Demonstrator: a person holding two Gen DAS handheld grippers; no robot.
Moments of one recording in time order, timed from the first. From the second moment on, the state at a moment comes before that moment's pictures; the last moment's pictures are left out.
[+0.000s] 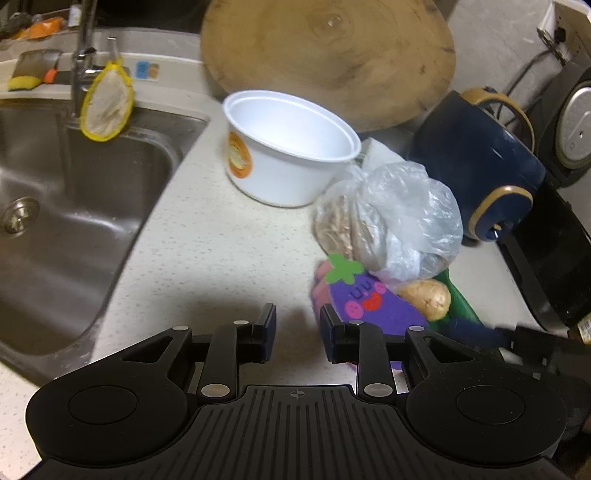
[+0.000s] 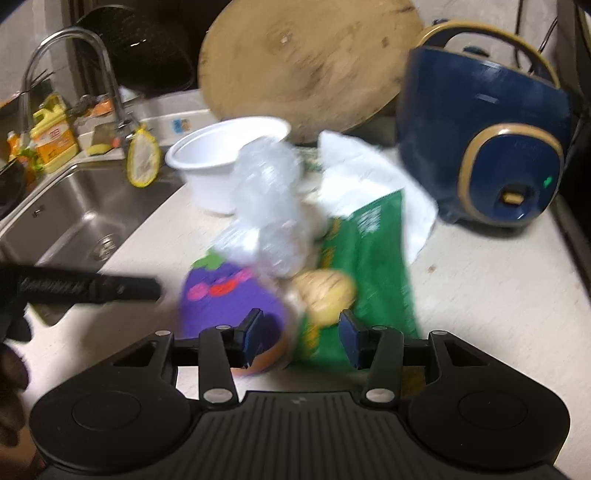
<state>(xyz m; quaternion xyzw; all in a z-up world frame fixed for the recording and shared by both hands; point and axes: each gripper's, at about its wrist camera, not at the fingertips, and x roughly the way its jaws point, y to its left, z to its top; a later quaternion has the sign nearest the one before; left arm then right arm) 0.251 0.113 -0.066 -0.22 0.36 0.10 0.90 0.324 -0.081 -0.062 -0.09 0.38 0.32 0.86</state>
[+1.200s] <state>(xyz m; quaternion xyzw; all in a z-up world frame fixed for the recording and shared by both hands) 0.250 0.055 -0.053 -0.04 0.37 0.10 0.92 0.317 -0.119 -0.045 -0.06 0.35 0.33 0.88</state>
